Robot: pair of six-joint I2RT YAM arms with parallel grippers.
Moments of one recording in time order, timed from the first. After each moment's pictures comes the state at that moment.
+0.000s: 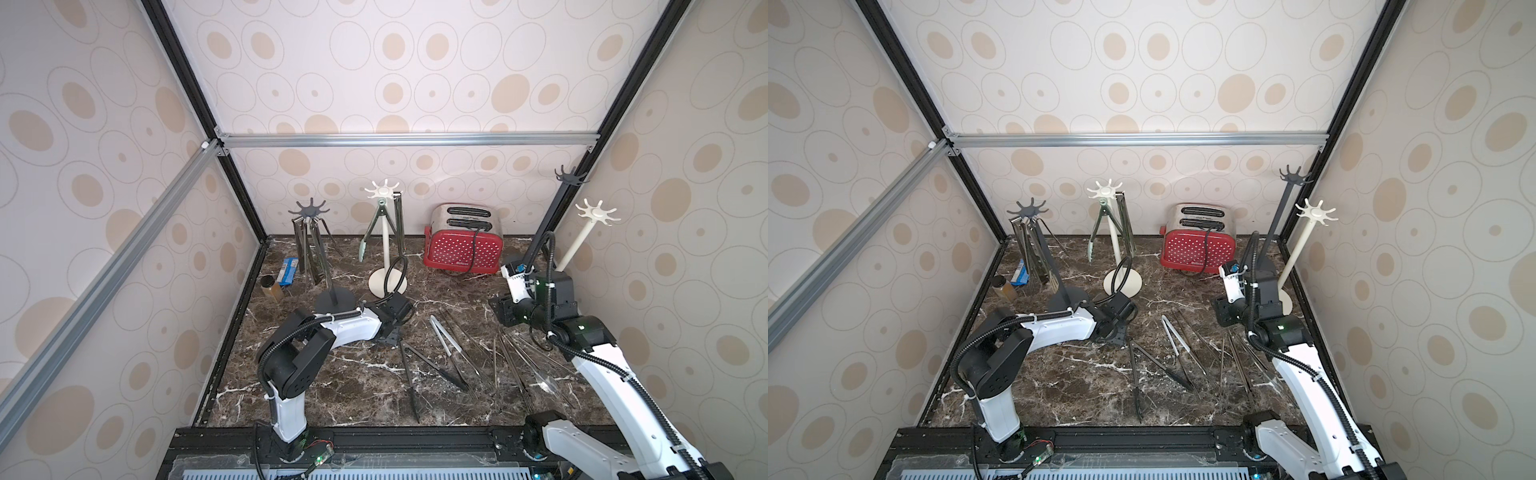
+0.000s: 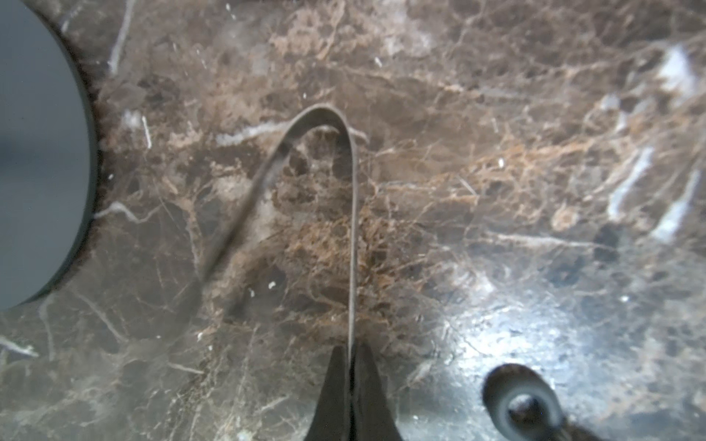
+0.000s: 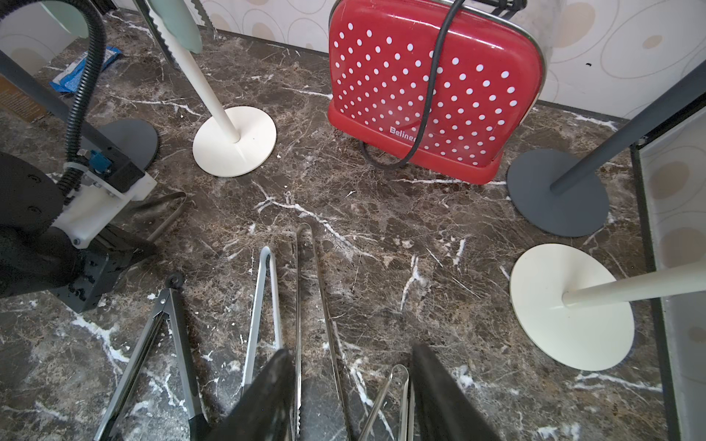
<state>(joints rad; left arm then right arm) -0.74 1.83 1.08 -0.51 -0.31 -0.49 0.19 0.97 0.95 -0.66 -0.12 -0.07</state>
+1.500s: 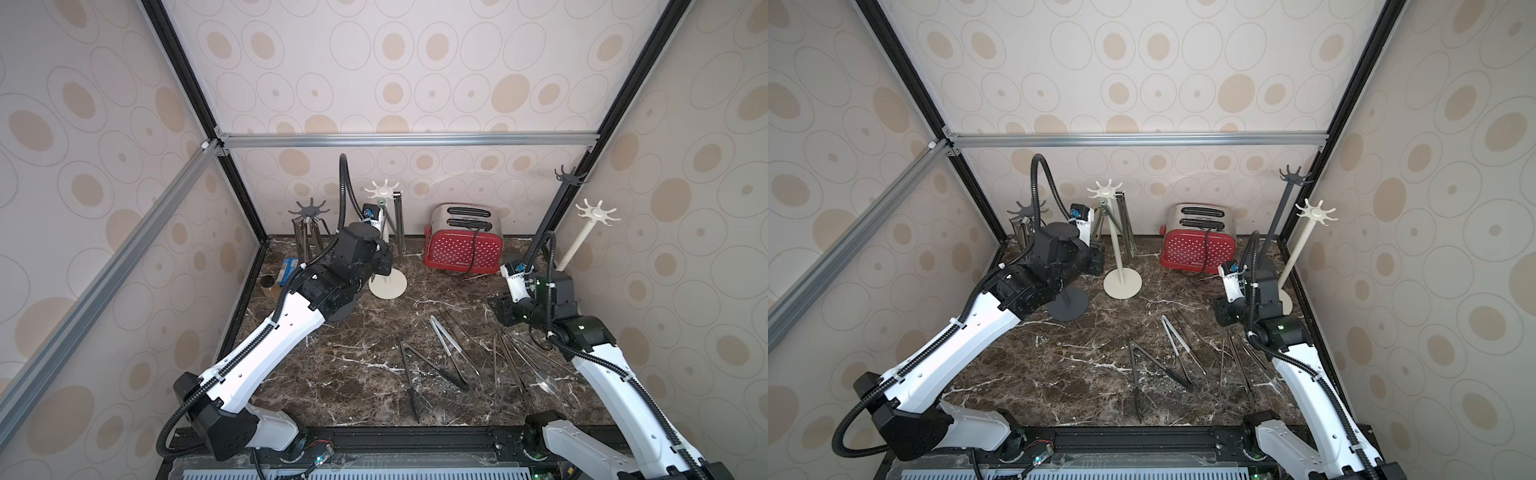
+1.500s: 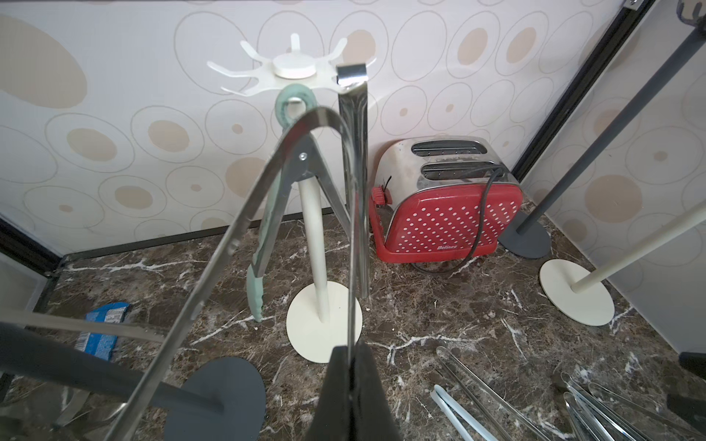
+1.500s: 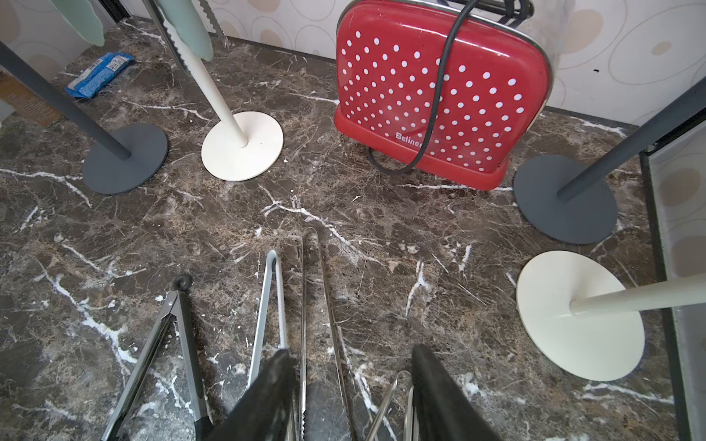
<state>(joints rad) -0.68 1.39 1.54 -0.56 -0.35 -0.23 0.19 0.97 0.95 -0.64 -0.14 -0.07</state>
